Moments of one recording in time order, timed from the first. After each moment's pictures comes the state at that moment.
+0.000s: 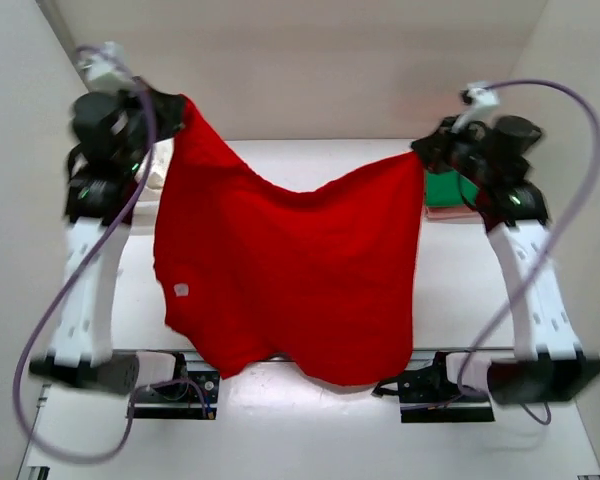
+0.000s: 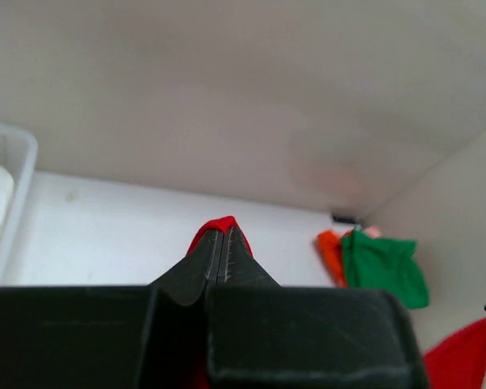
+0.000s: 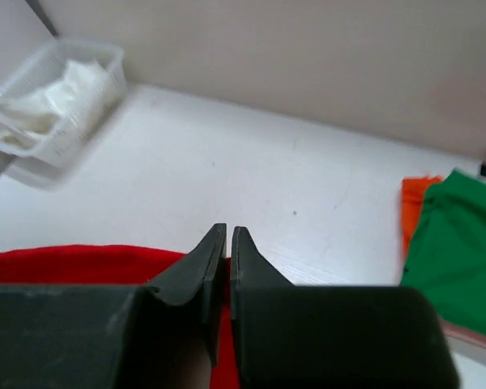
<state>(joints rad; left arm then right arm) -0.14 1.23 1.79 -0.47 0.03 -0.45 0.03 1.15 1.47 -0.43 -0.44 0.10</state>
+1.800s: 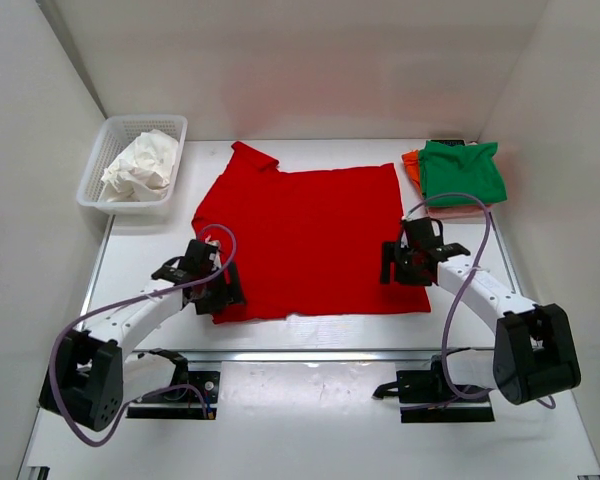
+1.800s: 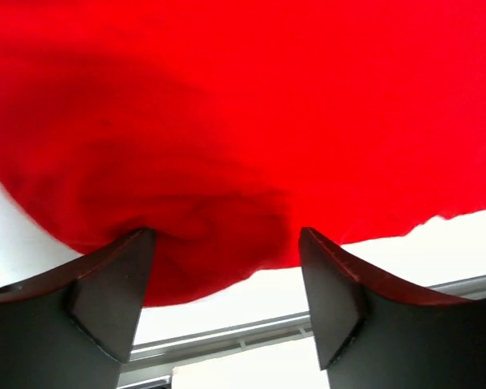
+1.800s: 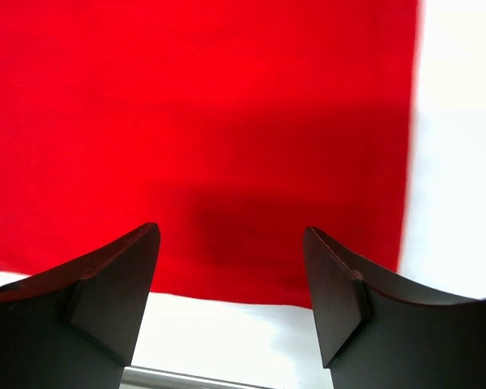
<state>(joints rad) -0.35 1.15 0.55 -0.52 0.12 -0.56 0.27 1.27 0.72 -0.51 -0.03 0.29</state>
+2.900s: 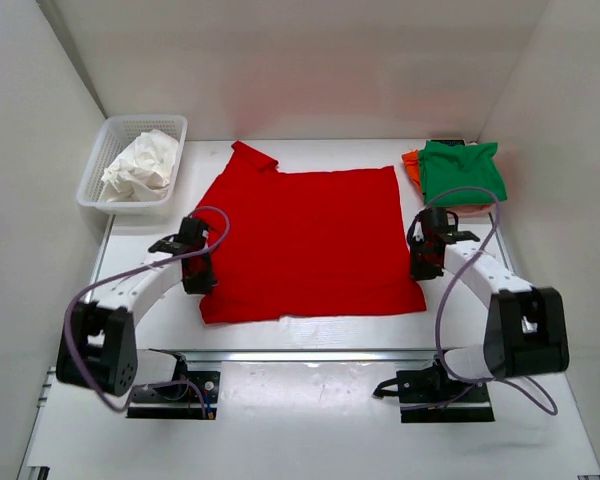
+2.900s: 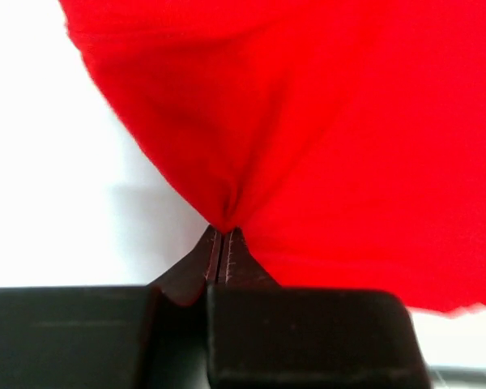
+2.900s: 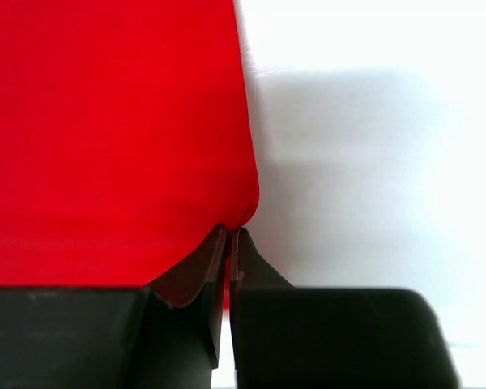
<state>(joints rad) -0.22 1.34 0.73 -0.63 -0.08 -0.42 0.10 1.40 0.78 -0.56 0.03 0.17</state>
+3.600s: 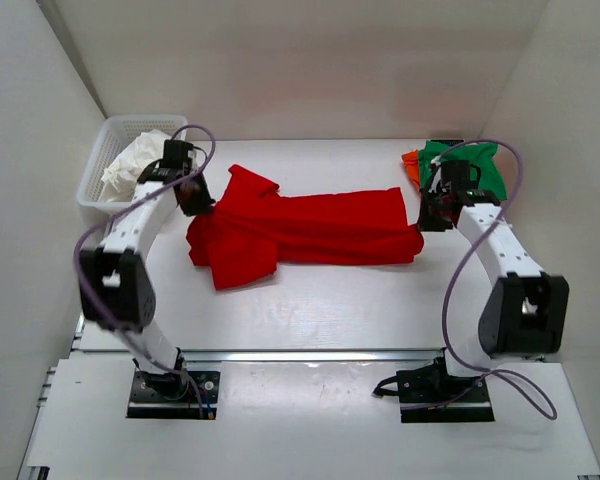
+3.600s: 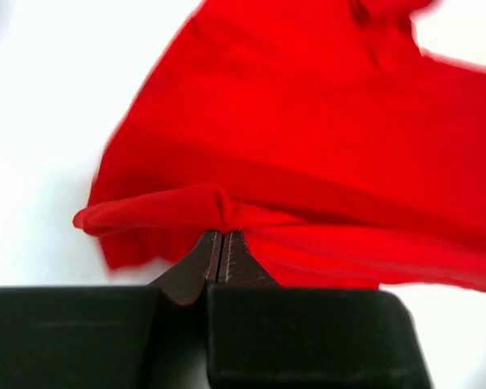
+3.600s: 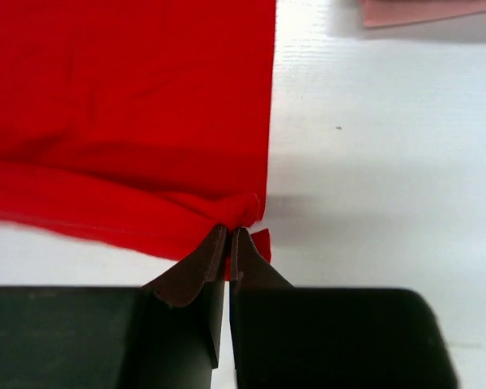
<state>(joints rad) -0.10 1.57 1.36 -0.73 0.02 -0.41 0.01 1.43 1.17 -0.66 -0.09 0.09</state>
